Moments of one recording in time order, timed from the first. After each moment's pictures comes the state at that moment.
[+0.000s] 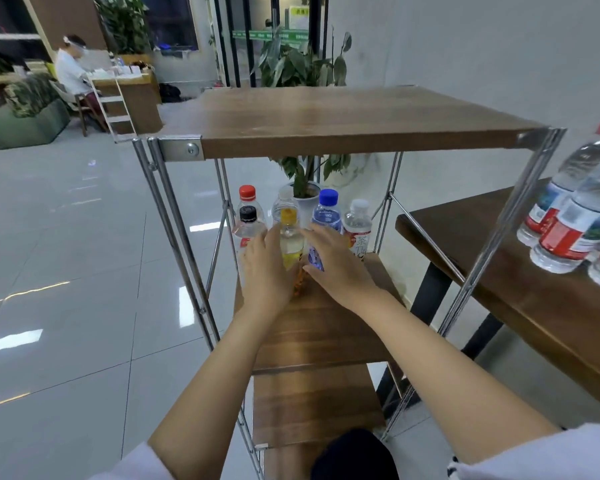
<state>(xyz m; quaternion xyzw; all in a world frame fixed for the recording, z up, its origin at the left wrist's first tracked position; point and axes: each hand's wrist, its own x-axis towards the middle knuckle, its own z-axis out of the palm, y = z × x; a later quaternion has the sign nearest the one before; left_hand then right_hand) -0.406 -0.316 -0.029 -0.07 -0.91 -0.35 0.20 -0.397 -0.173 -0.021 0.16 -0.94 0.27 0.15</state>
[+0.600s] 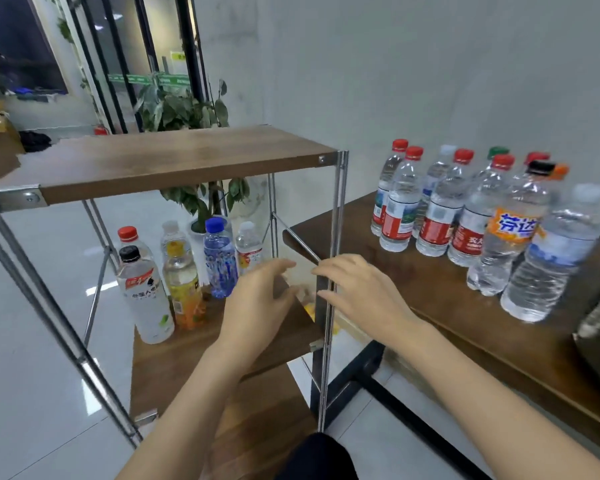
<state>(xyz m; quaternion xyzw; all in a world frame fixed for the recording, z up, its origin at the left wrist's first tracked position) -0.289 -0.216 0.028 -0.31 -0.86 -0.40 0.13 -0.226 -0.033 0.025 0.06 -0.96 0.08 0.25</state>
